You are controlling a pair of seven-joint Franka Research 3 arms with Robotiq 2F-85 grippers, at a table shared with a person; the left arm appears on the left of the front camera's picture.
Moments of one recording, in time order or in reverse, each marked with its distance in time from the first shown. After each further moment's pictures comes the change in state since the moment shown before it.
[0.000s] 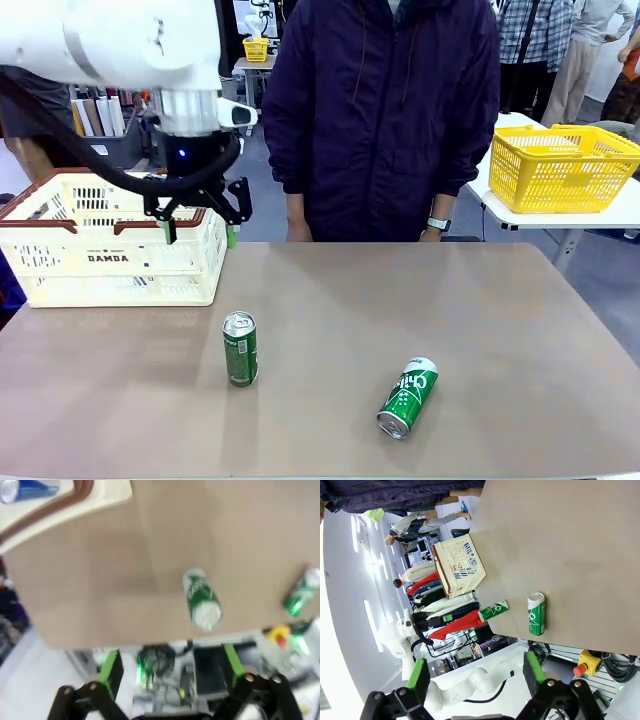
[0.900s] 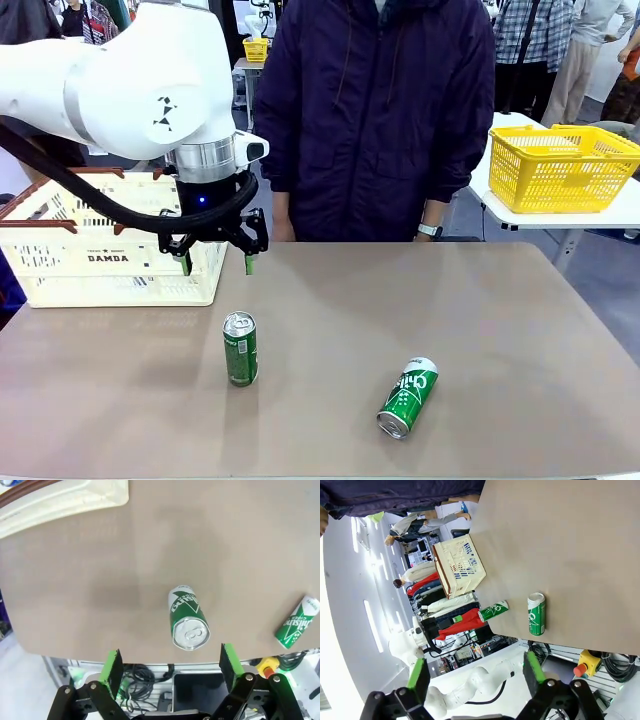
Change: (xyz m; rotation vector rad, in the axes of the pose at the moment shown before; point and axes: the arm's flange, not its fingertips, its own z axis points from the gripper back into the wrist) left arm -0.039 -0.026 -0.035 -0.015 -0.127 0.129; right arm 0.000 0.000 0.000 0.000 -0.001 -0.001
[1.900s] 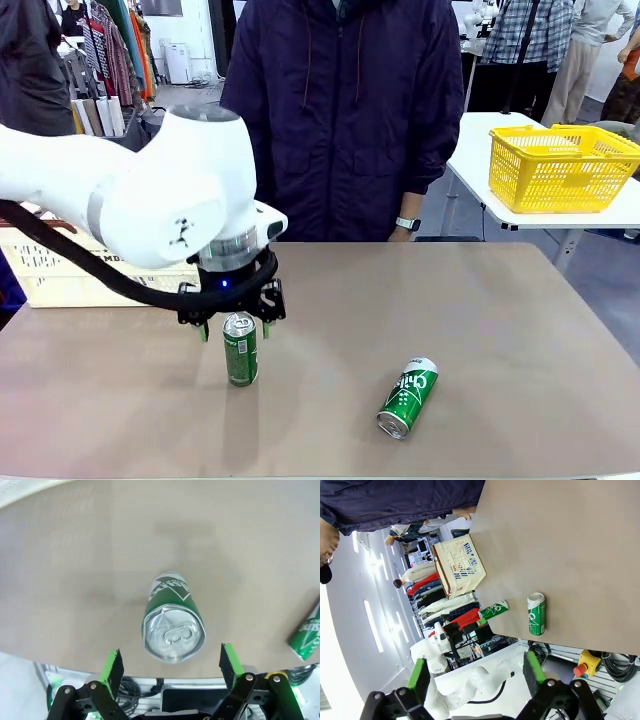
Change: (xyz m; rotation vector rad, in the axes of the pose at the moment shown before) left arm -0.061 -0.028 -0.086 0.006 -0.051 0.029; right arm 0.000 0.000 0.000 0.000 0.000 -0.001
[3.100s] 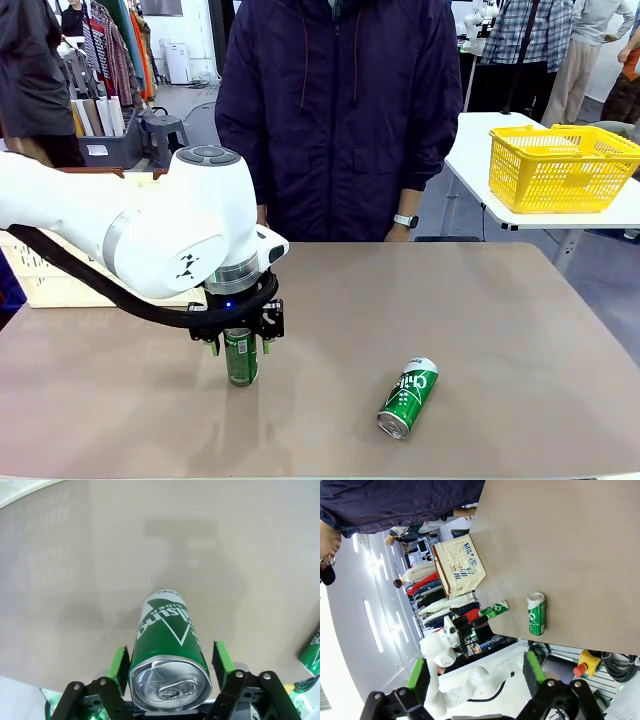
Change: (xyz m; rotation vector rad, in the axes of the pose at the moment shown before) left arm 0.008 0.000 -0.042 -0.019 -0.013 -0.034; right arm 0.000 0.000 0.000 0.000 0.000 0.000
